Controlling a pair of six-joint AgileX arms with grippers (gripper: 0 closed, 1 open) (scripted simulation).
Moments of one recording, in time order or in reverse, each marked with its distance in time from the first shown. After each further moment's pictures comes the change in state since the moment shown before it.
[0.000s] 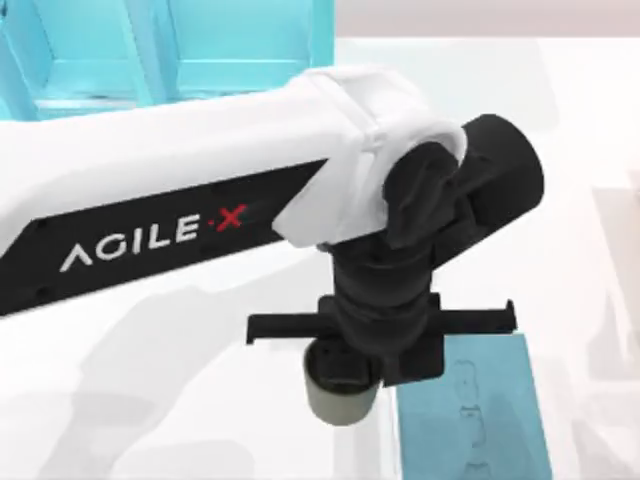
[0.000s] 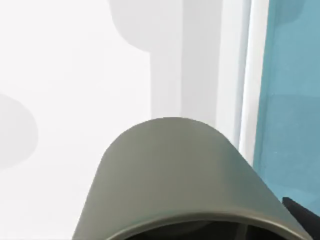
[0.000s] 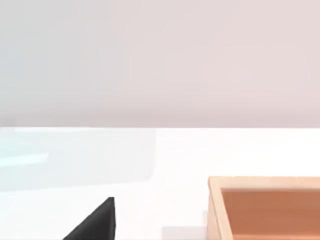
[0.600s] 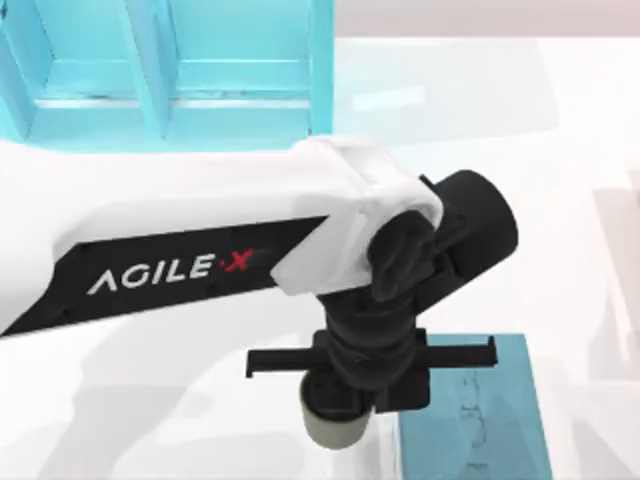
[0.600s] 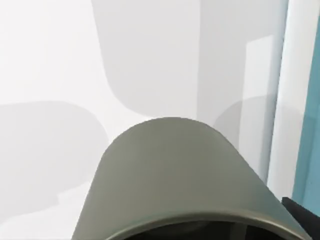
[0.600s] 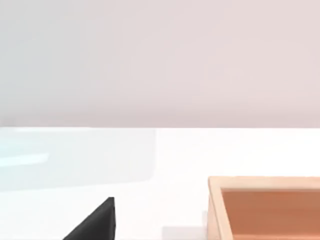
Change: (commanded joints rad) left arm 0.008 0.010 -0.166 0.184 0.002 0.005; right arm 0.000 0.000 0.000 0.000 0.000 0.000
